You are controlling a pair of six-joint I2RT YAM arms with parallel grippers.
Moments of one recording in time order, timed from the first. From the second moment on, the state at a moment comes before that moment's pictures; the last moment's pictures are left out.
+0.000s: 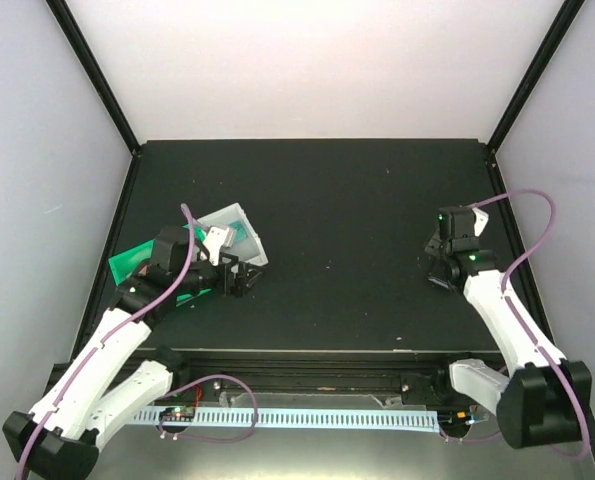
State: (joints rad) left arm -0.40 0.74 0.74 -0.60 0.47 -0.27; right arm 0.18 1.04 0.76 -0.52 0.35 0.57
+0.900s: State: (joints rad) left arm -0.40 0.70 0.74 -0.61 0.44 -0.27; right arm -0.10 1.51 0.80 -0.44 0.10 0.53
